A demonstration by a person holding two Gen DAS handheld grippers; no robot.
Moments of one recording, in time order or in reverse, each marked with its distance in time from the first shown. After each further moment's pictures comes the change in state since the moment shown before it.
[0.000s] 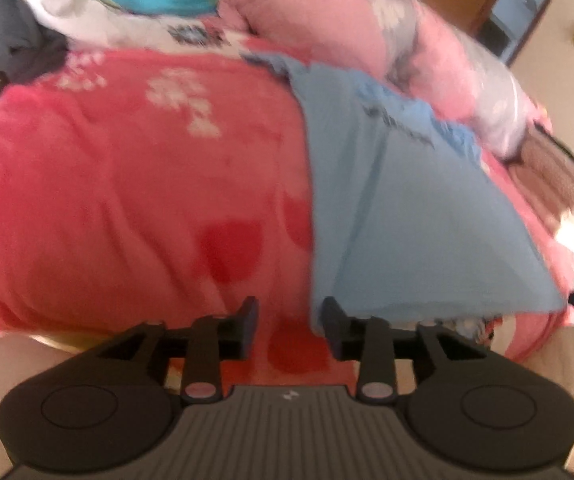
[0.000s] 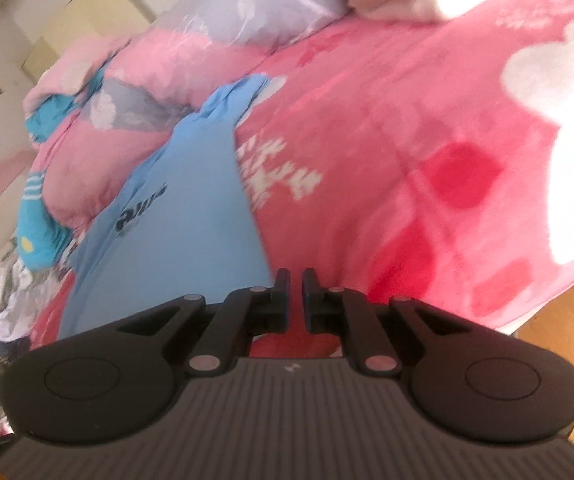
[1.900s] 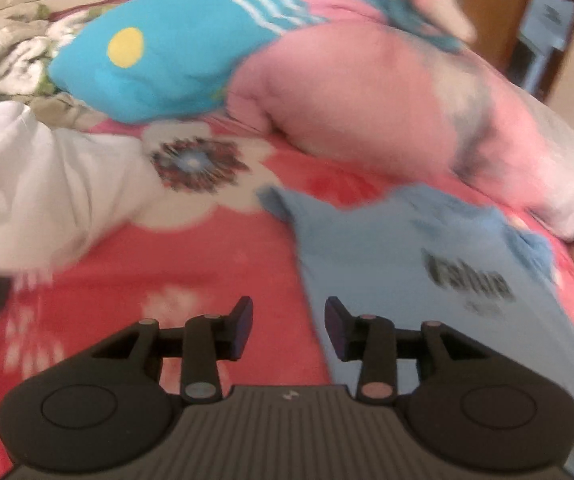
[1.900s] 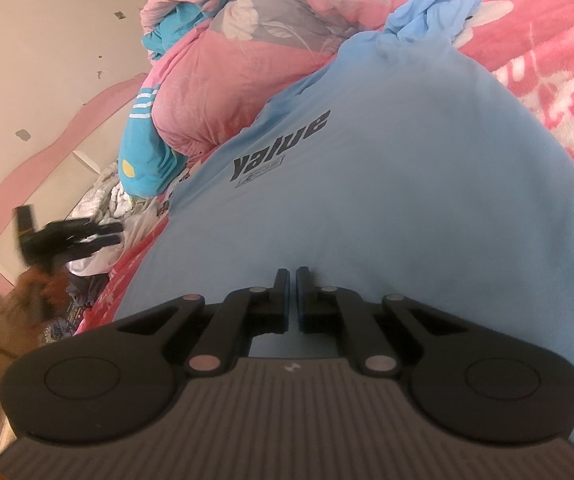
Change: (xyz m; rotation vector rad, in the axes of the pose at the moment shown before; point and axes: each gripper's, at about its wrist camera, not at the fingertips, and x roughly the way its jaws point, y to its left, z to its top) left arm 0.099 -0.013 0.203 0.073 -0.063 0.102; right arm 0.157 0.100 -0.004 -0.185 0.198 0.431
